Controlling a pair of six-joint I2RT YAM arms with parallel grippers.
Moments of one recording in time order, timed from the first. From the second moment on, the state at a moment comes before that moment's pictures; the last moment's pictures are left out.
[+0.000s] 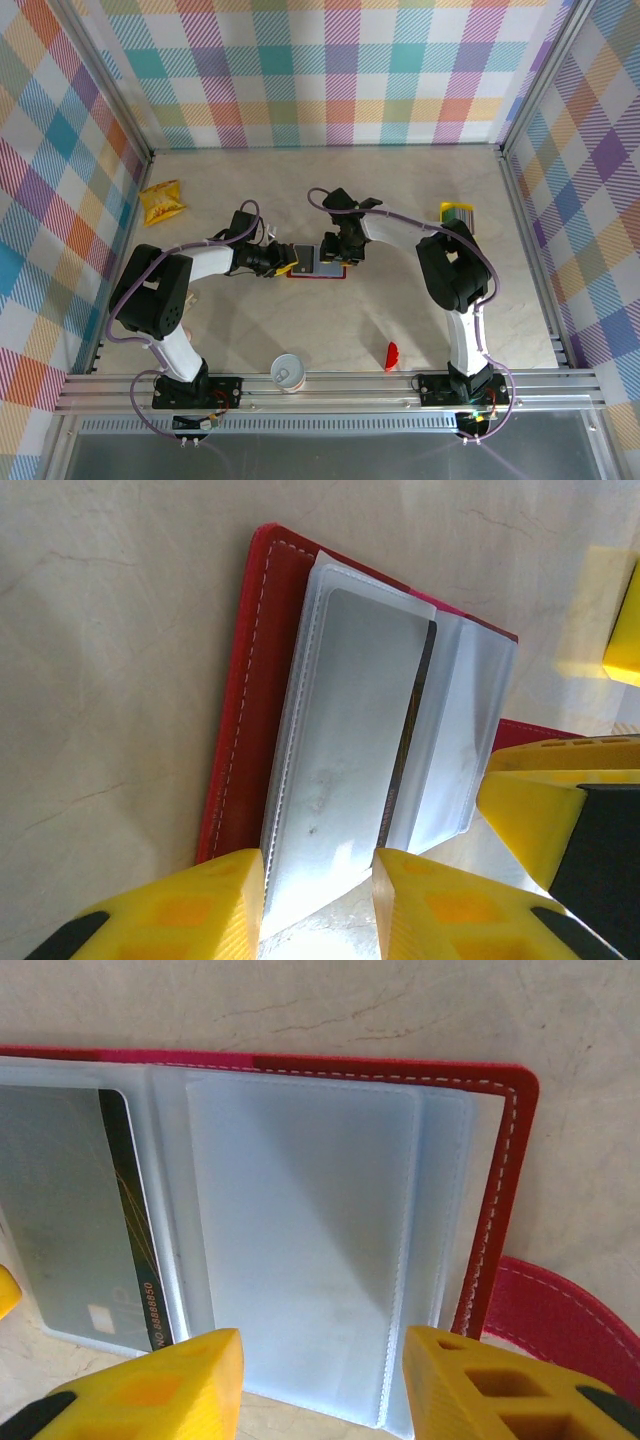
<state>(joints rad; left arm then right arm) -0.31 1.72 0.83 -0.11 0.59 -0.74 0.66 2.04 1.49 -0.76 -0.20 0.64</state>
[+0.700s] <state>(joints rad) -0.31 1.72 0.82 -0.11 0.59 -0.74 0.66 2.08 1.53 -0.73 -0.26 0.65</state>
